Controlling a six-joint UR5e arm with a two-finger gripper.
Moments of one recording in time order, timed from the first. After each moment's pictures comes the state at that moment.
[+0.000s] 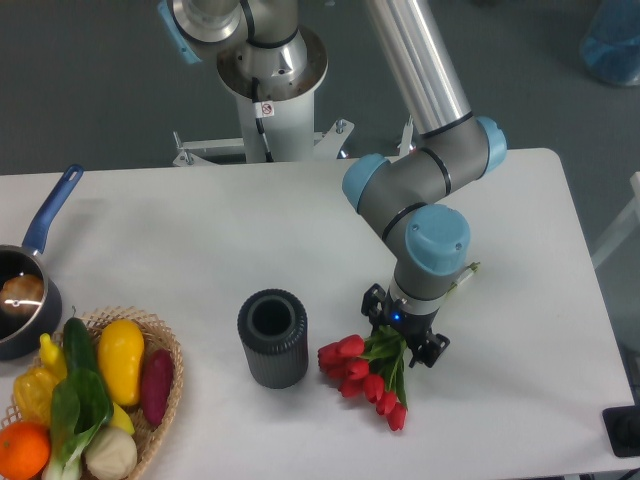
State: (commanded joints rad) arm 2.56 -2.17 -1.59 -0.86 1.41 1.24
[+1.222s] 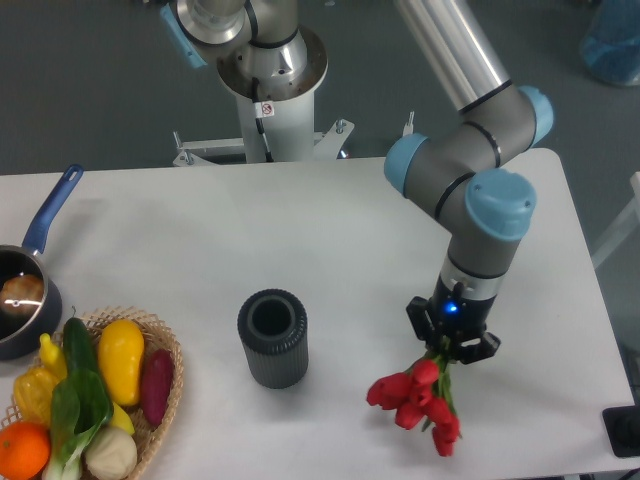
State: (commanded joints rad) arm 2.66 -2.12 -1.42 -0.91 1.31 1.17
